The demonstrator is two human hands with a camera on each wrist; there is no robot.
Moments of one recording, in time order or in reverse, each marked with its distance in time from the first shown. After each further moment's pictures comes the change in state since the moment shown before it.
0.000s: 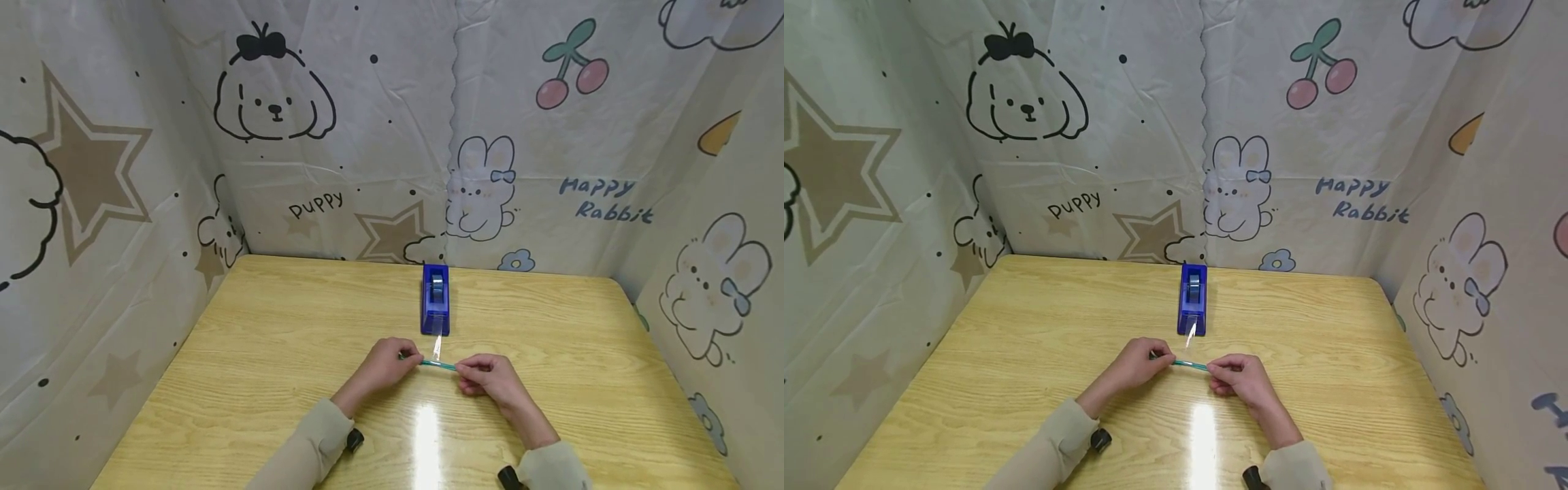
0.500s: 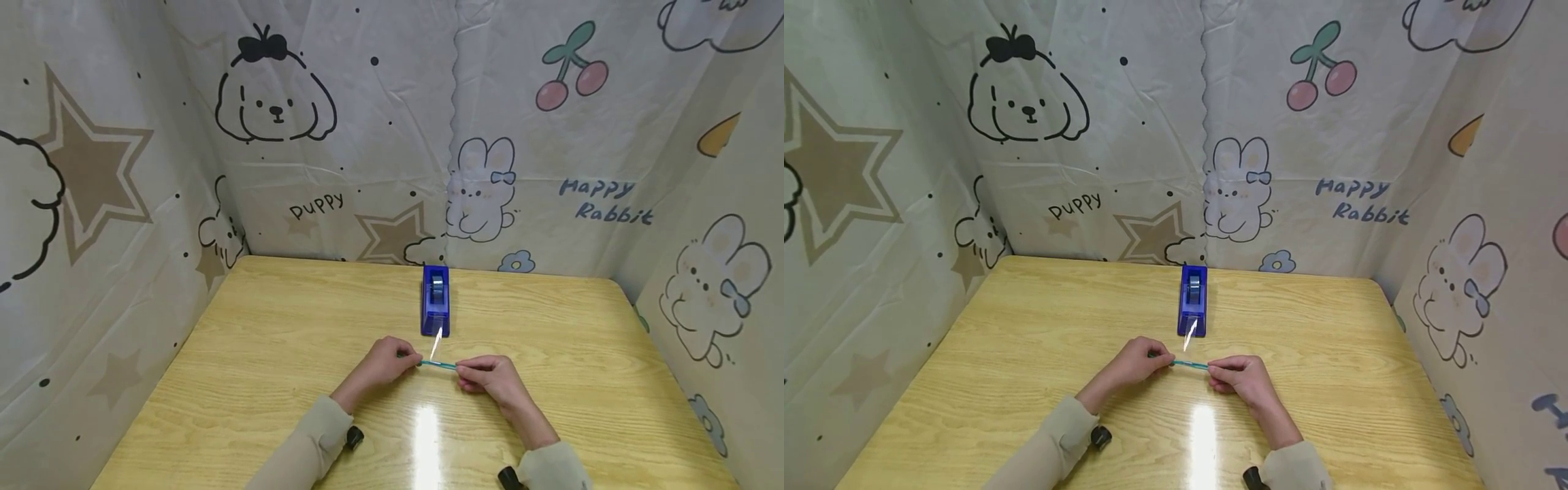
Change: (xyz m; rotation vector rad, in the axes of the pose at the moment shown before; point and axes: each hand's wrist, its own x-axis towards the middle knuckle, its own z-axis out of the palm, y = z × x) left_hand 0.004 -0.003 -0.005 -0.131 -0.060 -0.085; right_hand 0.005 0.005 -0.002 0.058 0.030 -0.023
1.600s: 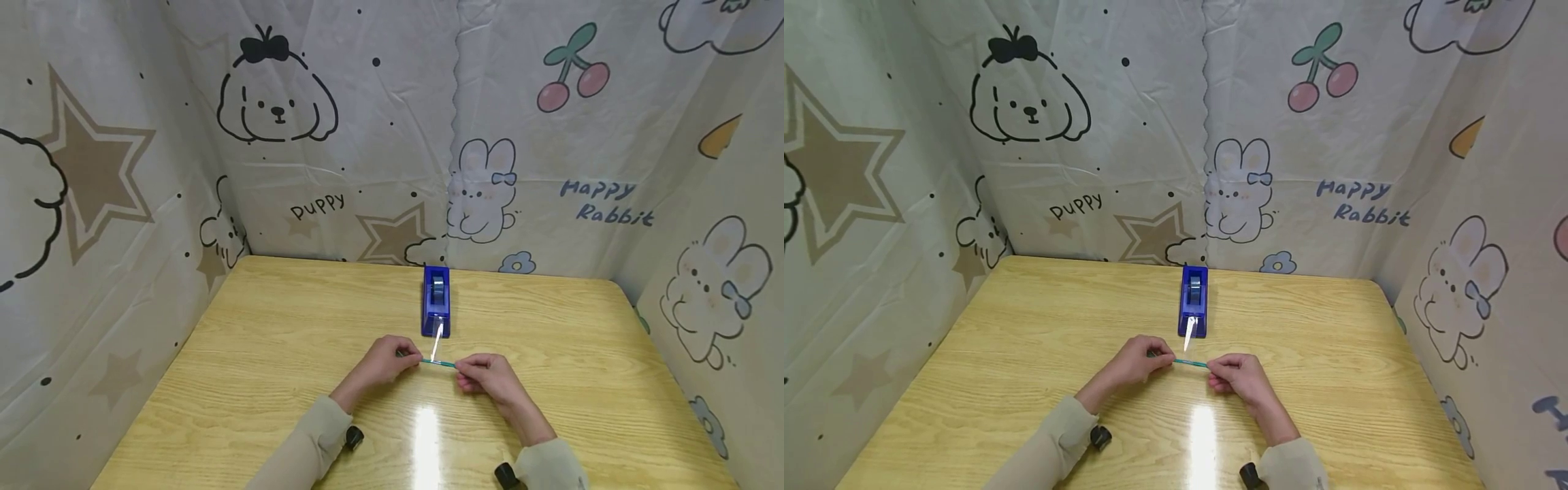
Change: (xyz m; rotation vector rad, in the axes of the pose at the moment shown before) left_hand 0.004 -0.005 0.001 -0.022 0.022 0.040; right_hand 0.004 -0.007 0.006 -0.019 -0.007 0.063
